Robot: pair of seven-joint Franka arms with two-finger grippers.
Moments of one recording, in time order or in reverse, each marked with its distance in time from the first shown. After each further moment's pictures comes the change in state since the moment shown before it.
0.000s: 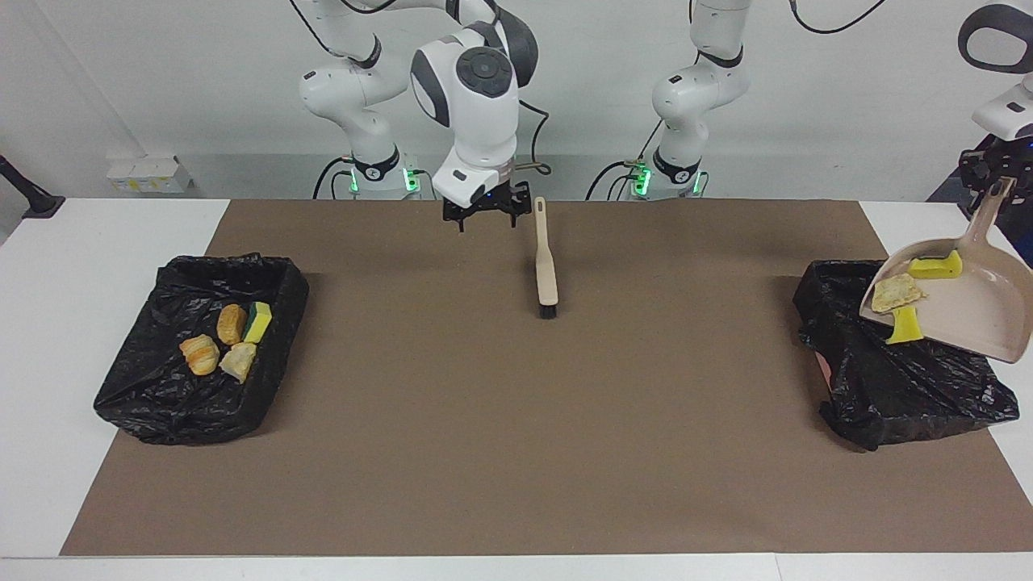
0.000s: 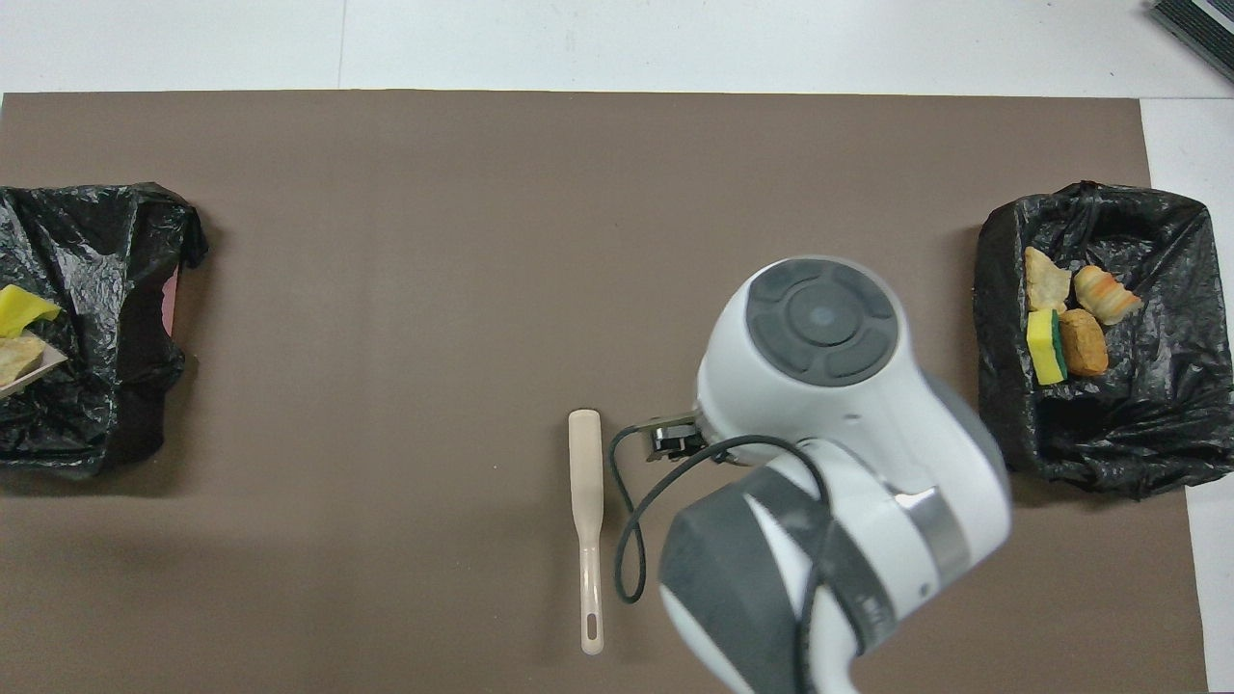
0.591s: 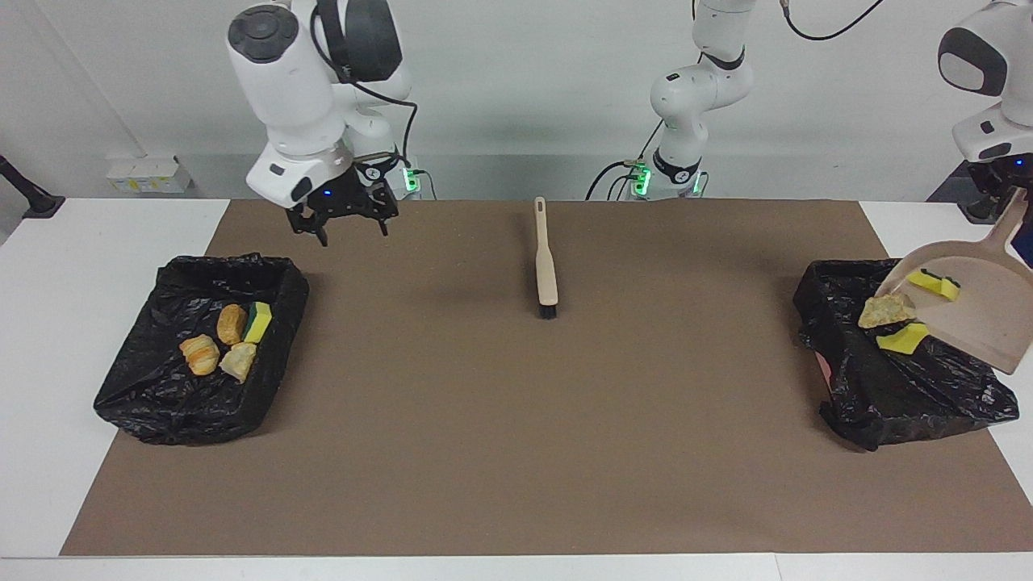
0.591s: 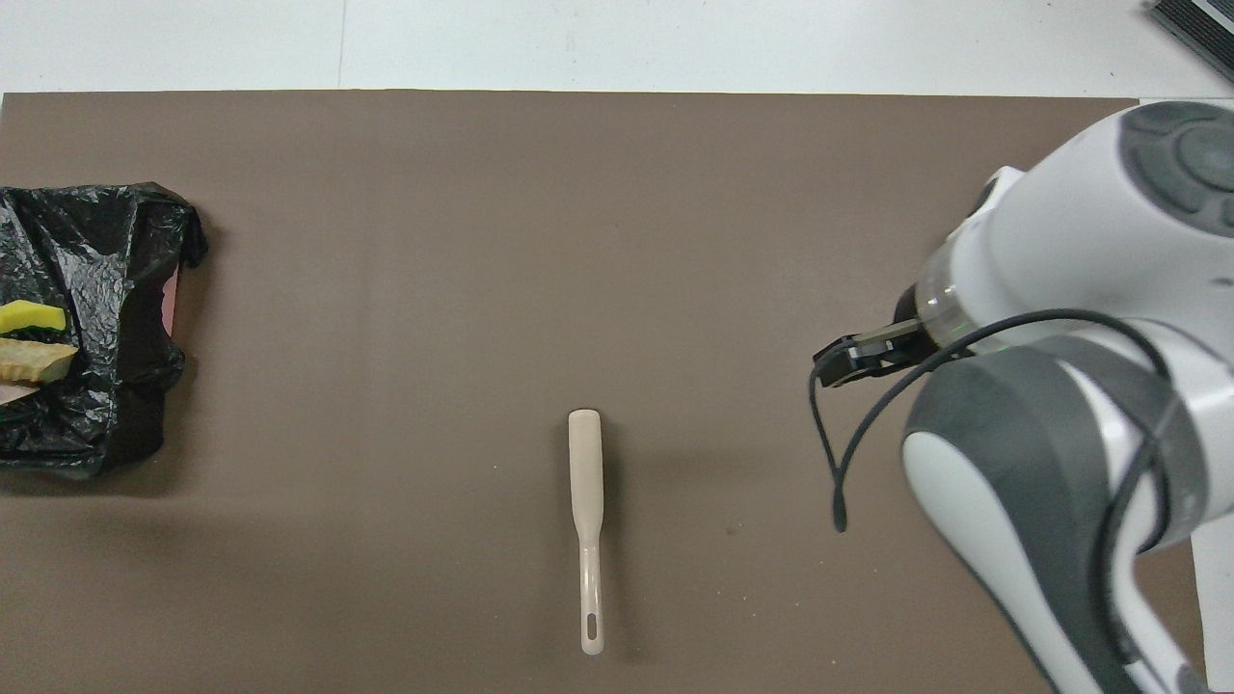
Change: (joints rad) left arm -0.145 0.044 -0.029 0.064 0.325 0.022 0.065; right arm -0.293 -0.050 -0.090 0.071 -0.038 -0.053 -0.405
